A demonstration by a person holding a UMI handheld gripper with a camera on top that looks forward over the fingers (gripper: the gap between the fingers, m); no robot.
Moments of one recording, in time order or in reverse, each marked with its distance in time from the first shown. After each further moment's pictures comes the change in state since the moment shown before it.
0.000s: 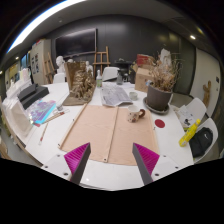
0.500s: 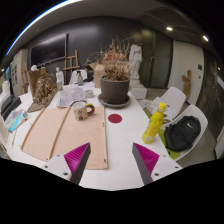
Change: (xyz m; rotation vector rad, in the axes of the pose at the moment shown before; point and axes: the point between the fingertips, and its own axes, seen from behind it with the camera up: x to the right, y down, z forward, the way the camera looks) arm 0.268 0.052 0.039 0.039 0.213 0.128
